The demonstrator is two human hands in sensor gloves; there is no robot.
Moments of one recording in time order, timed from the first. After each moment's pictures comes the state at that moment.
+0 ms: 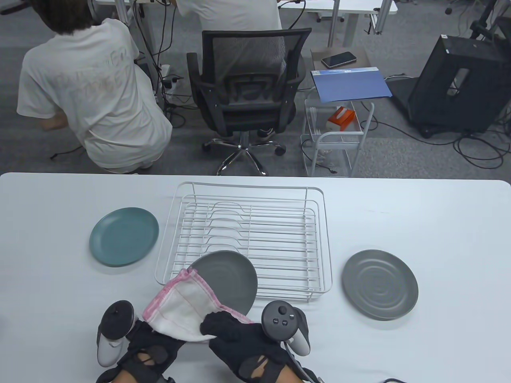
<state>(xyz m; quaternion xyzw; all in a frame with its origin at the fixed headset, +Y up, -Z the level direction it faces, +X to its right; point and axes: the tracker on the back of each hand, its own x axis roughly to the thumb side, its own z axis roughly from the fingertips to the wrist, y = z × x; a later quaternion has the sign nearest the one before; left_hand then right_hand) -0.255 -0.730 -0.262 -0.13 -0.18 0.60 0.77 -0.002 -0.725 -0.255 0.26 0.14 0.80 0.52</state>
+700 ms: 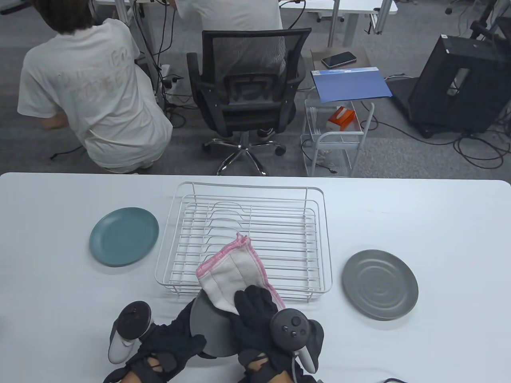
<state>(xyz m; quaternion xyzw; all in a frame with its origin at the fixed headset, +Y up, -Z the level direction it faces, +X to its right) -0.228 -0.739 -0.259 -0.21 -0.24 0.55 0.77 0.021 -0.717 -0.250 0.11 -0.04 0.86 0.49</state>
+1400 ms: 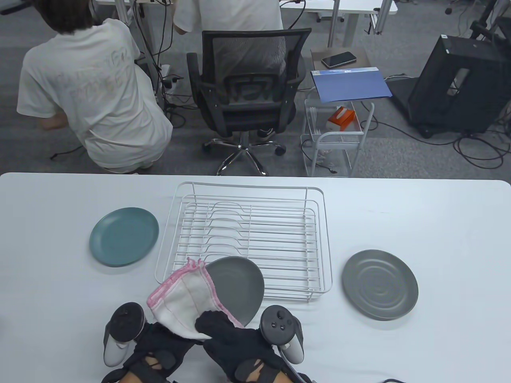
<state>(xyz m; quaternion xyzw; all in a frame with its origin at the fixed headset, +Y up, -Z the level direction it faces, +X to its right) -0.246 -0.733 -0.261 -0.13 -0.20 0.57 0.78 -0.013 -0.733 -0.249 0.25 0.17 0.73 0.61</state>
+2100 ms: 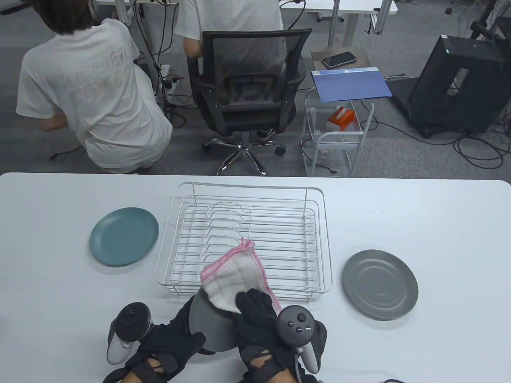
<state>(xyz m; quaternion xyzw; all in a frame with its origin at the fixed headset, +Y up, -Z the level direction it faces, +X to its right) -0.231 -0.736 -0.259 -0.18 -0.24 0.54 0.79 0.030 -0.723 -0.251 0.07 0.00 0.85 0.53</state>
